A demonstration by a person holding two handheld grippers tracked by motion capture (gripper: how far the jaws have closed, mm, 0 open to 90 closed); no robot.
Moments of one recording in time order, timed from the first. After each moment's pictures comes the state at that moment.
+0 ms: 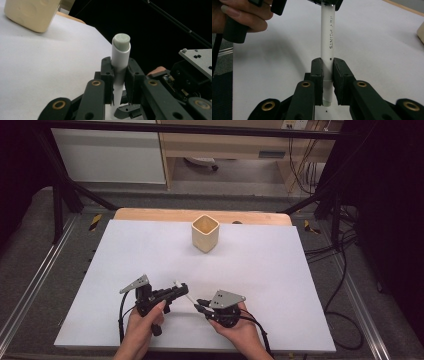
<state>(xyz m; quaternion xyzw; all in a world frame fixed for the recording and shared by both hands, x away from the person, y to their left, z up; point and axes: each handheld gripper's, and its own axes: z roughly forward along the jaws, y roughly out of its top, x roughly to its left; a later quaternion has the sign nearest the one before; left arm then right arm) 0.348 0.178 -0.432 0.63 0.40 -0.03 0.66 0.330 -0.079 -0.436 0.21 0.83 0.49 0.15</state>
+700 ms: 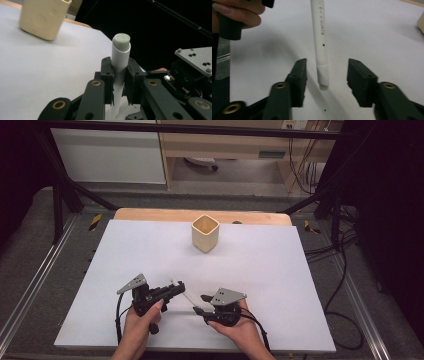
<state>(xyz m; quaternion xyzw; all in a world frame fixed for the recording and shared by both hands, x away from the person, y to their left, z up) 0.347 0.186 -0.424 0.64 0.40 0.02 0.65 0.336 -0.081 -0.440 0.24 0.83 0.49 0.13</state>
